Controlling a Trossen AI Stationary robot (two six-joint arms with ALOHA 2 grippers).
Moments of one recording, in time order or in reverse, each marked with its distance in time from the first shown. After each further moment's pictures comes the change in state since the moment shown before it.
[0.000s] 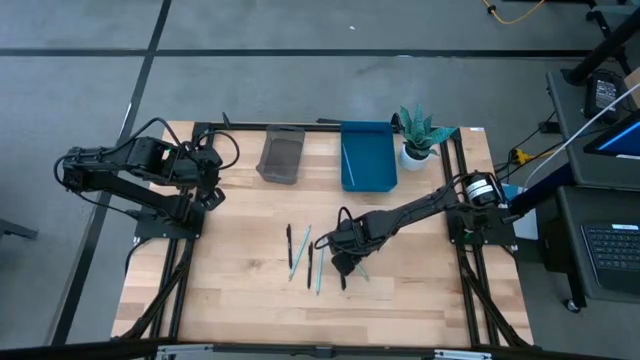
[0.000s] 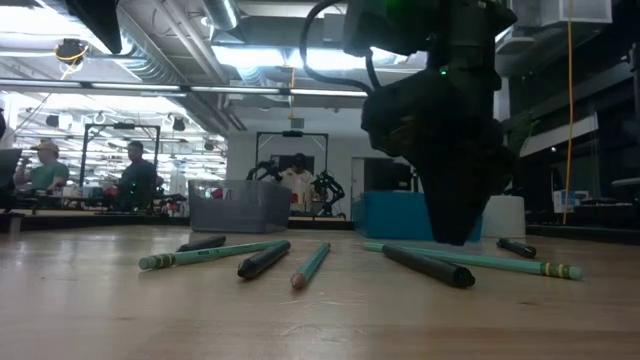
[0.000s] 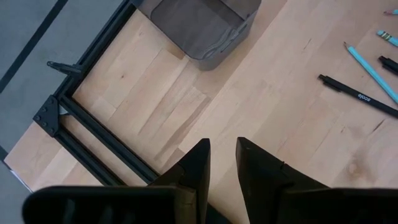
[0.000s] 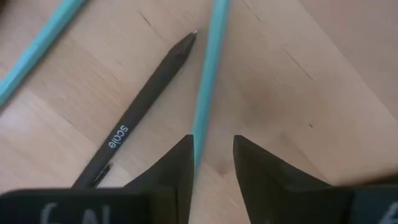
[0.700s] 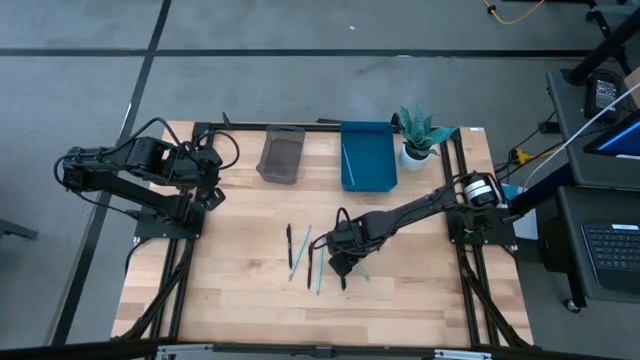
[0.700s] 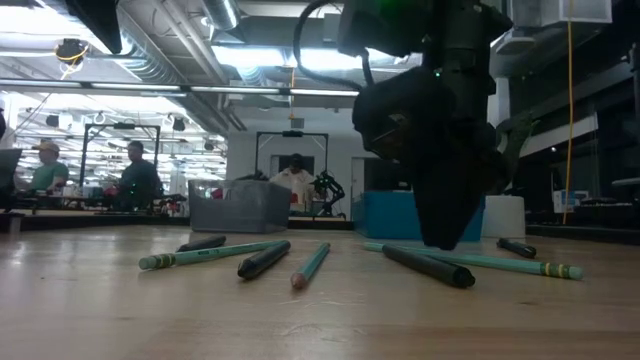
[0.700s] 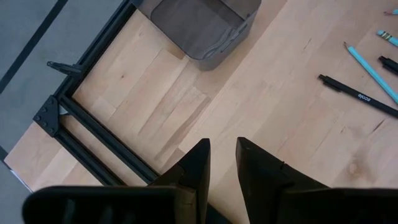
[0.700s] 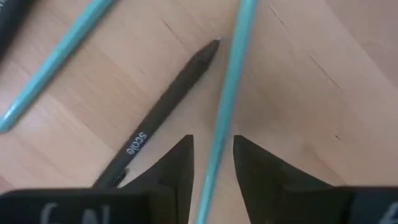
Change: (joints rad) left arm 0.000 0.000 0.000 0.000 0.000 0.000; right arm 0.000 0.017 -0.001 0.060 -0.020 0.001
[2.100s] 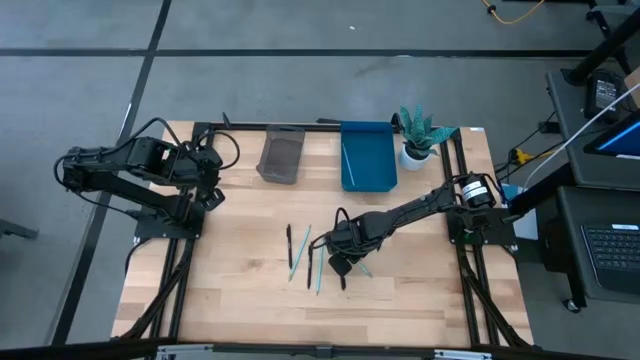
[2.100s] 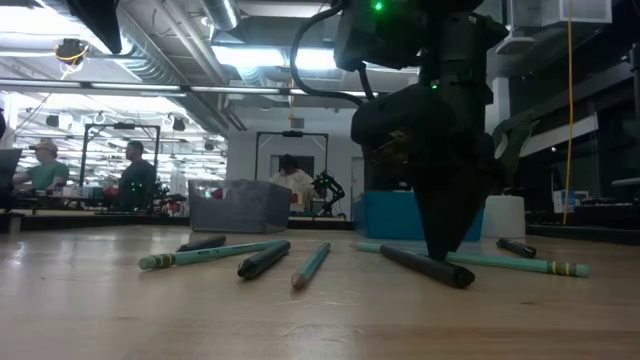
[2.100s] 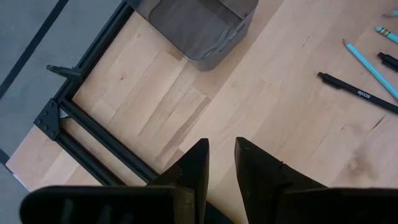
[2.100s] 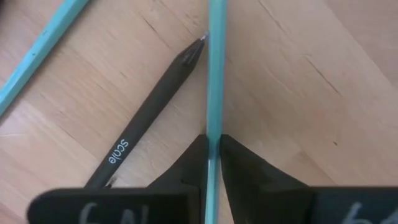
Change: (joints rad) left arm 0.000 0.000 0.000 0.000 0.000 0.027; right arm 0.000 0.034 0.002 -0.030 -0.013 0.001
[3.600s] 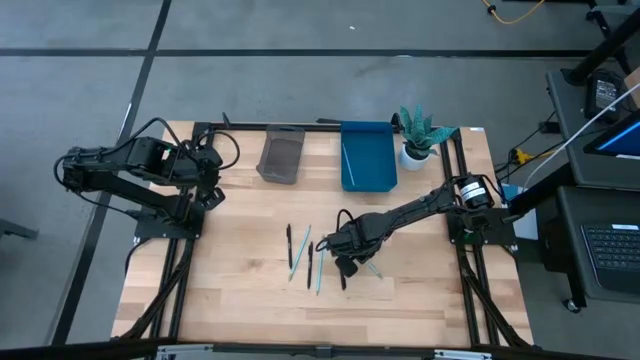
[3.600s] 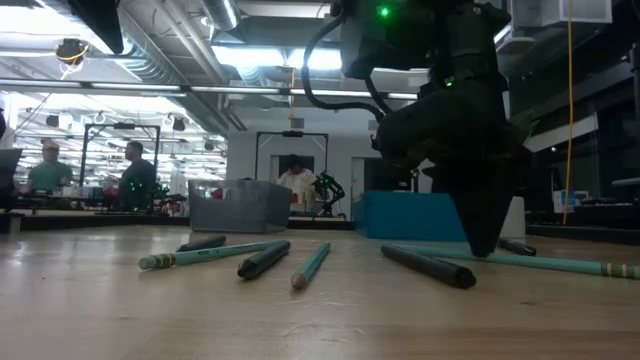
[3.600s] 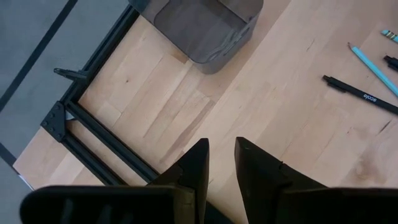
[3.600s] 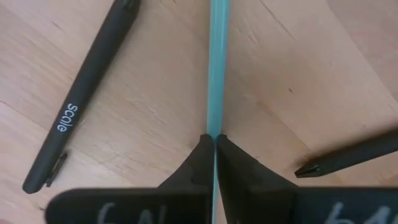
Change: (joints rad) left arm 0.000 0.000 0.000 0.000 -0.021 0.000; right arm 0.001 0.005 0.052 -0.175 -0.015 0.021
